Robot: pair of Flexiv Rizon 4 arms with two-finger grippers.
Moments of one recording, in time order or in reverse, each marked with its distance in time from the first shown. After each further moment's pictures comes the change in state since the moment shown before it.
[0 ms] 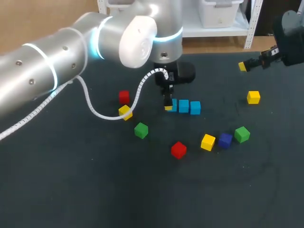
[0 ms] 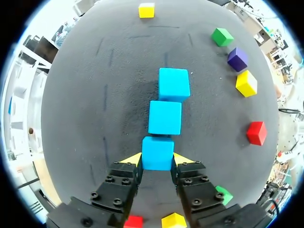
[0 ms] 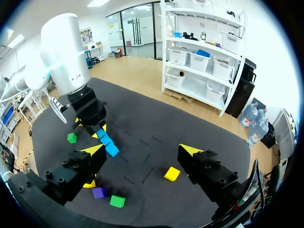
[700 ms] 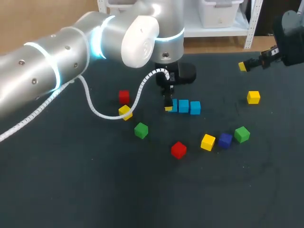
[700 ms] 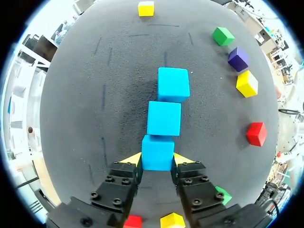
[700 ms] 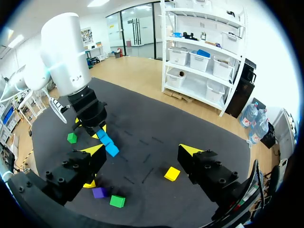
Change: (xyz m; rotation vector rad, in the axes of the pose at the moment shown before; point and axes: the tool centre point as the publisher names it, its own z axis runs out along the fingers) left arm 0.001 -0.001 0.001 0.005 0.018 -0.010; right arm 0.000 0.000 0.000 0.000 0.000 0.000
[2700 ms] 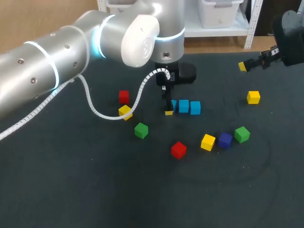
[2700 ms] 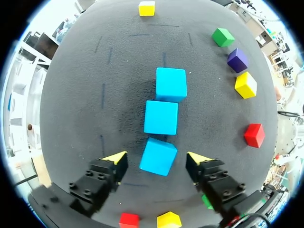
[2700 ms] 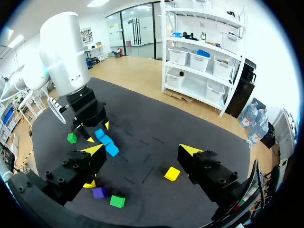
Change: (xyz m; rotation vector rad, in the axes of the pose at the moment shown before) left arm 0.000 -0.003 -0.003 0.003 0.003 -0.018; right arm 0.000 0.000 0.000 0.000 0.000 0.000
